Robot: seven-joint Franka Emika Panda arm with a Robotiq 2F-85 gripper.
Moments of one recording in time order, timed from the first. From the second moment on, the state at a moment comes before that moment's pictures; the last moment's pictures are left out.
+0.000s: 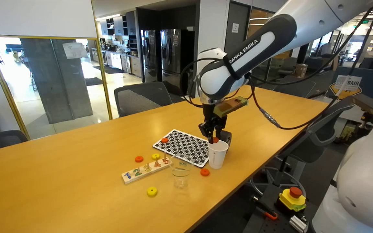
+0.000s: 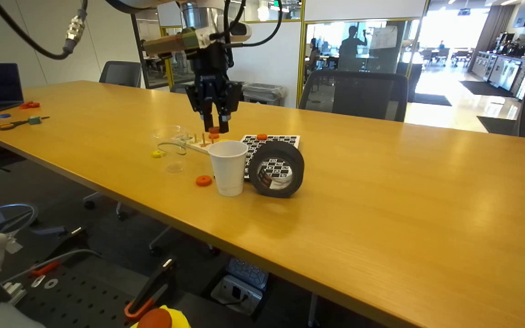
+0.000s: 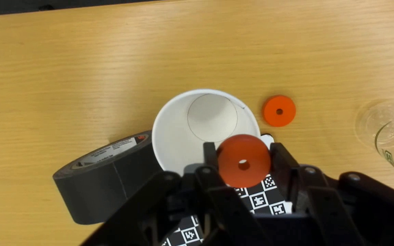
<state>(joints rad) -0.09 -0.17 -0.05 -2.45 -0.18 2.19 0.15</state>
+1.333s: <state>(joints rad) -0.12 -0.10 -0.07 -2.45 -0.24 2.27 0.28</state>
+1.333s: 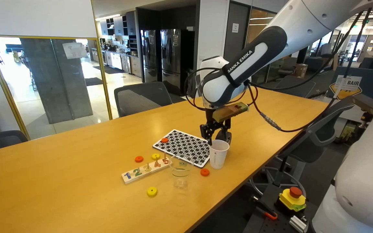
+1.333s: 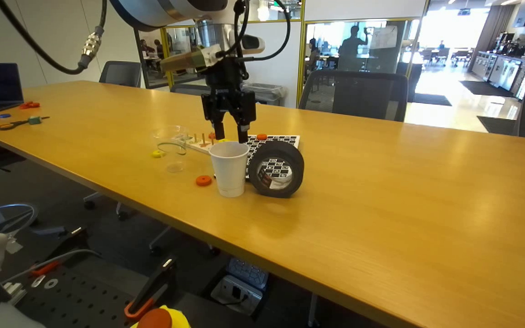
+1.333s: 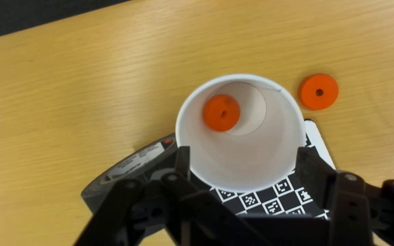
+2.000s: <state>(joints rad) -0.07 -0.15 -0.05 -2.46 -0.36 2.43 0.00</state>
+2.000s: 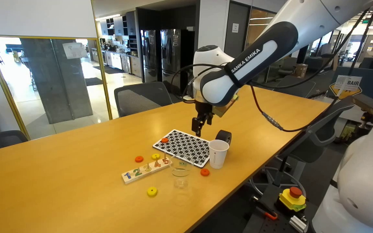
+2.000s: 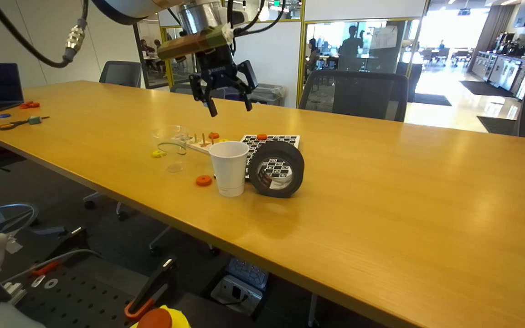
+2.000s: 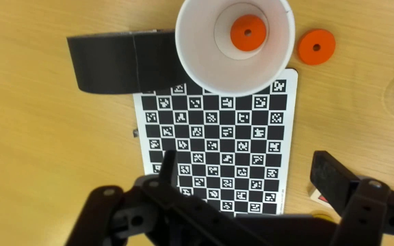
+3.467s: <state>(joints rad) 0.03 -0.05 -0.06 -2.65 -0.03 2.75 -0.98</state>
